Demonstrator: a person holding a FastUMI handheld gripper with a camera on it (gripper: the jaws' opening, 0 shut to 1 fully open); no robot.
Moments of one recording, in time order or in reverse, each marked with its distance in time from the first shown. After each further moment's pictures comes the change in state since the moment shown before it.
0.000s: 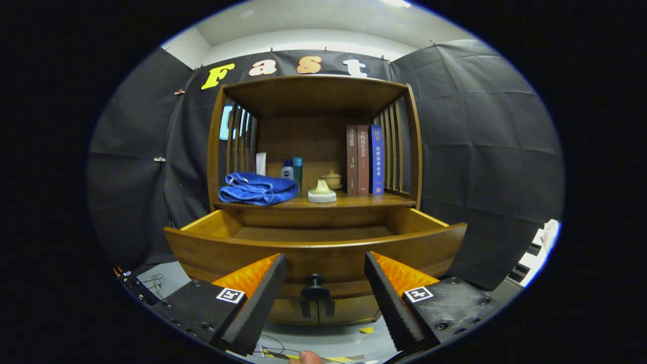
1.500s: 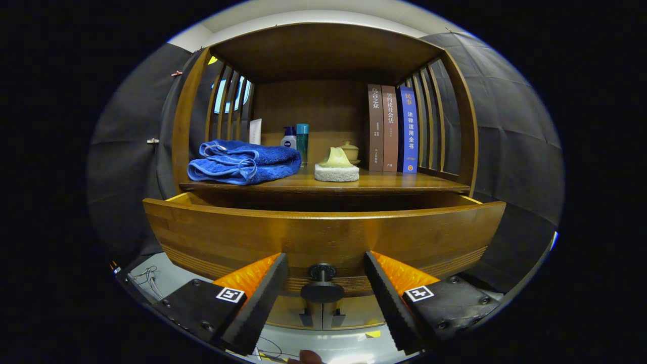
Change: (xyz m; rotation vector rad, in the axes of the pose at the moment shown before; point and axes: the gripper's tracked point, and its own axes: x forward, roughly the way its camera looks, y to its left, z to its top) arm 0.151 0.018 -0.029 -0.010 0.116 0.038
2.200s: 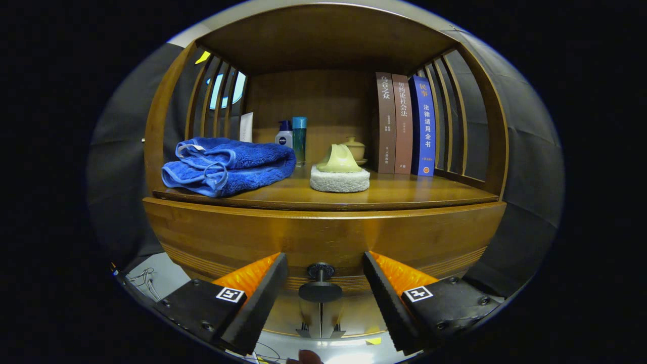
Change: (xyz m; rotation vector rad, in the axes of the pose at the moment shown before) arm 0.066 -0.002 0.010 0.000 0.027 0.010
